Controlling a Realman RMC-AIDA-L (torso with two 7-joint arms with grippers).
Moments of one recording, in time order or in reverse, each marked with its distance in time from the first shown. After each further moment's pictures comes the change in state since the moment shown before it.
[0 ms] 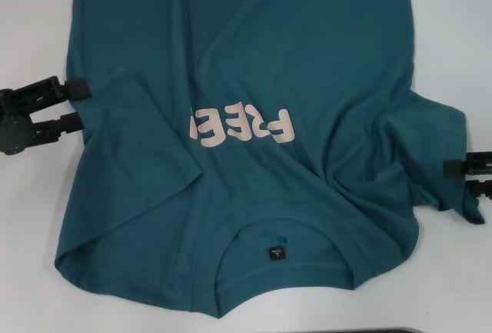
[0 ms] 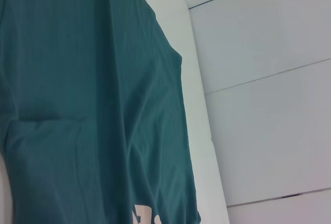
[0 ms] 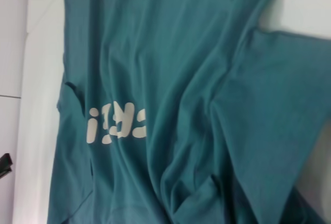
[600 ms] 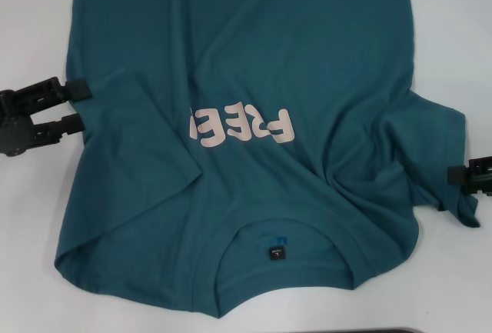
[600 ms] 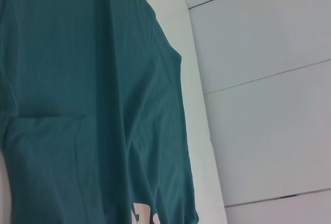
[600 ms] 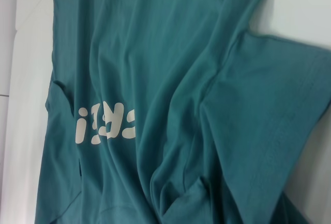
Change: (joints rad) left arm 0.002 0.001 0.000 0.009 -0.003 0.000 -0.001; right arm 0.002 0.005 -0.007 -0.012 -0.013 0.014 -0.005
